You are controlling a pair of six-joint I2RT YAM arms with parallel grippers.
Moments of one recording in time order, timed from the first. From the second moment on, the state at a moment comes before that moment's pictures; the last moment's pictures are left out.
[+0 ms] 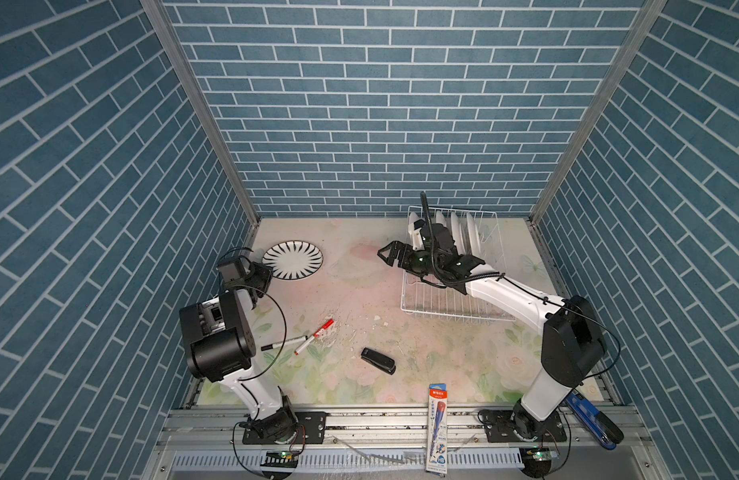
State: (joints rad) left arm 0.43 1.75 0.87 0.28 0.45 -0.94; right arm 0.71 1.71 1.35 -0.17 -0.25 0.81
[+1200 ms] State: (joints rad) left arm 0.44 1.84 0.93 0.25 0.45 -0.97; right arm 0.74 1.71 1.39 -0.31 -0.14 0.71
